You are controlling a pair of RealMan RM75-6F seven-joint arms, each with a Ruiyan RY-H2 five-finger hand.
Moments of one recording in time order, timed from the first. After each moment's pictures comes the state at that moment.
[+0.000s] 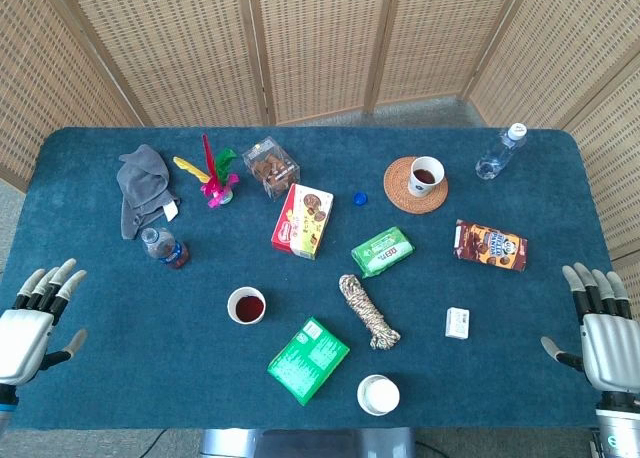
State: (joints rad) left arm -0.10 -1.10 0.04 -1.61 1.62 1.48 0.00; right arm 0.03 -1.10 0.09 -1.77 -1.45 1.53 -0.18
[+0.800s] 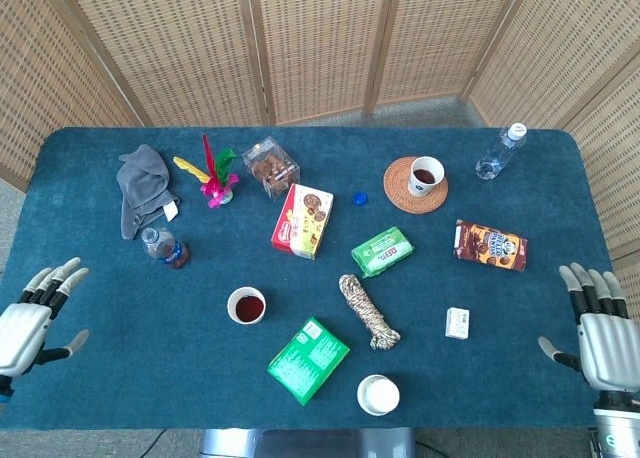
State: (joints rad) left arm -0.15 -1.06 0.06 -1.53 1.64 1.39 -0.29; right arm 0.03 -1.09 0.08 -1.78 -1.45 1.52 -0.18
